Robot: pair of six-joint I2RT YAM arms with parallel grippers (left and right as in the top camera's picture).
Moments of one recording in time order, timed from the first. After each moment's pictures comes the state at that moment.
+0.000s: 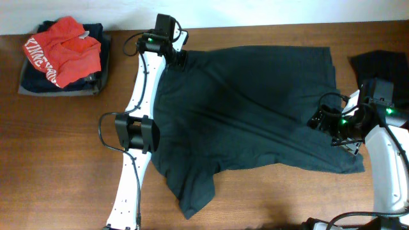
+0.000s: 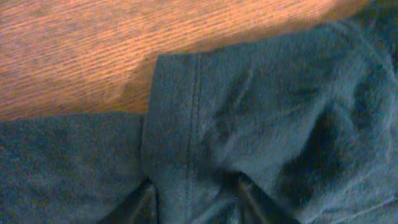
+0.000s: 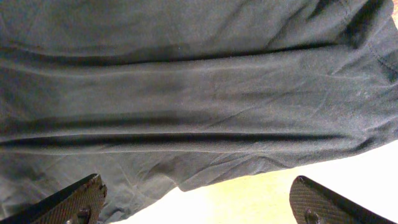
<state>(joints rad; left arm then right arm) -0.22 2.99 3.11 -1.24 0.14 0.10 -0.33 1.40 1.14 -1.07 -0.22 0.29</state>
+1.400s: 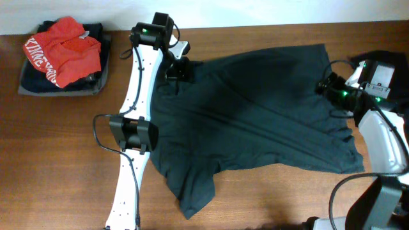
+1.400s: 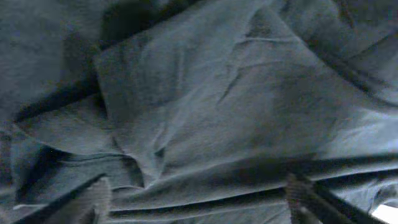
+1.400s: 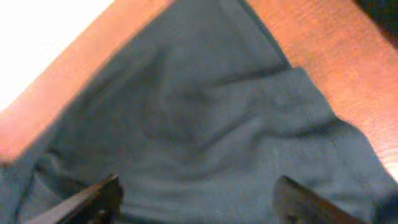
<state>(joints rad) -0.23 2.86 3.11 -1.69 0.36 0.02 -0.33 1.59 1.15 -0.43 -0.25 0.37</state>
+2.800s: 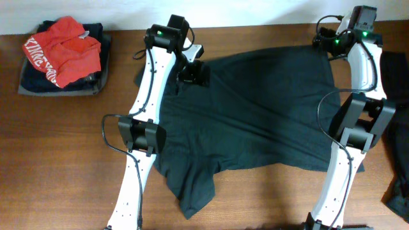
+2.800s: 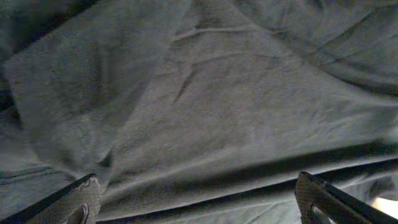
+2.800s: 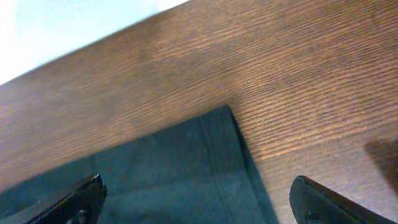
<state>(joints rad) -0.30 2.86 3.11 -1.69 0.35 0.01 -0.31 2.62 2.43 -0.75 -0.20 0.11</state>
